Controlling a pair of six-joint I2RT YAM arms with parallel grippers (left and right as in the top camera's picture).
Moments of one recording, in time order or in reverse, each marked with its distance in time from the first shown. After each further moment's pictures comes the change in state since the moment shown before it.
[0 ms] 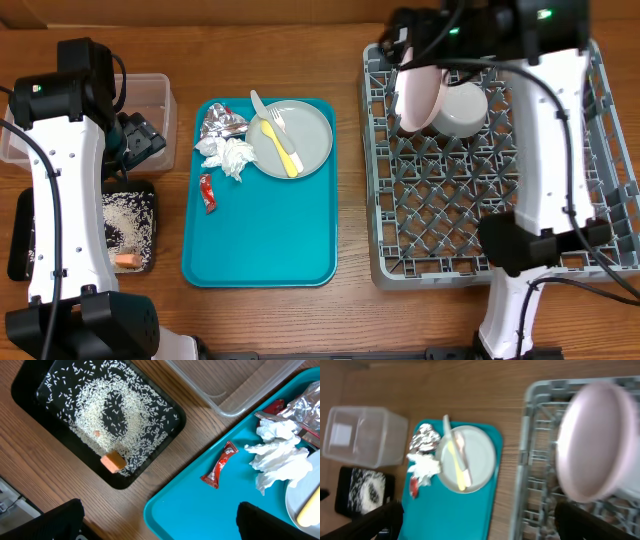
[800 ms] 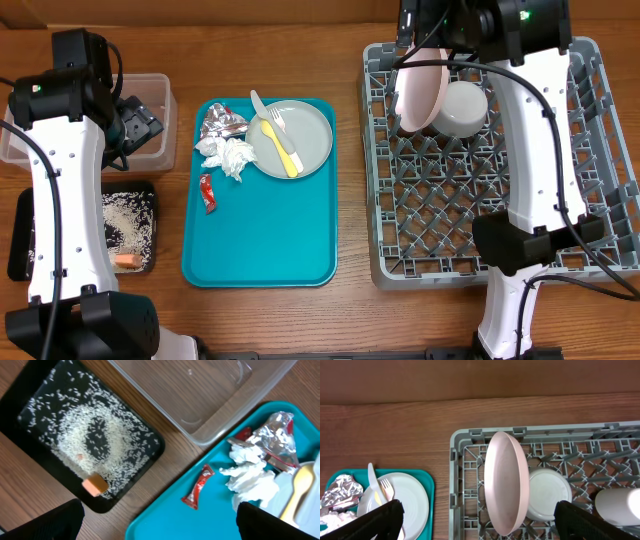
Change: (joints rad) left arm 0.000 0.000 0.000 0.126 0.028 0.000; right arm 0.006 0.013 0.000 0.107 0.422 -0.007
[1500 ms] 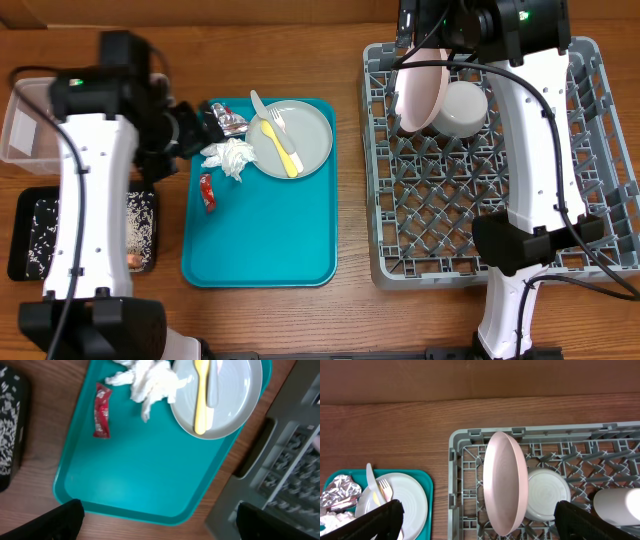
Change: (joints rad) left arm -0.181 0.000 0.001 -0.072 0.407 0.137; right arm 0.001 0.000 0.000 0.000 0.006 -0.002
